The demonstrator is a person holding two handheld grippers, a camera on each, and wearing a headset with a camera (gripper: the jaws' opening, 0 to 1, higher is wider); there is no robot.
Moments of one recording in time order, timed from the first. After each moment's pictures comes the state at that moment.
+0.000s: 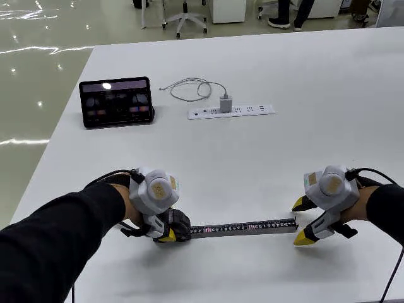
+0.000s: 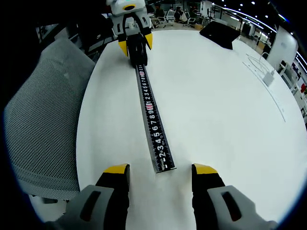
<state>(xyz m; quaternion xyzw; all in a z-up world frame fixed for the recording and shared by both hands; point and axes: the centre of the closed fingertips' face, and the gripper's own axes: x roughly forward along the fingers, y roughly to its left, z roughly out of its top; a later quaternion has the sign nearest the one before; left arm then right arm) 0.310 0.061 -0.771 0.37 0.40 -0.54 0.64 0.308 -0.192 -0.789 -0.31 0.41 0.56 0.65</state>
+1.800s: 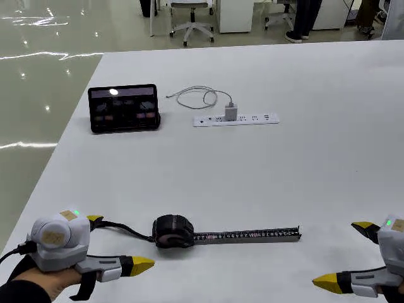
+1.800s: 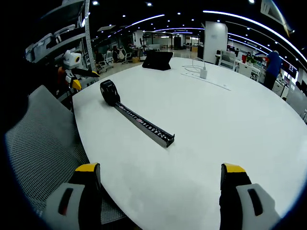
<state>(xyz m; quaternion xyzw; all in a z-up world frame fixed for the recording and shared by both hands) 0.269 0.164 -0.714 0.06 0.31 -0.31 0.90 0.252 -0.244 -0.739 -0.13 0.34 0.37 0.85</state>
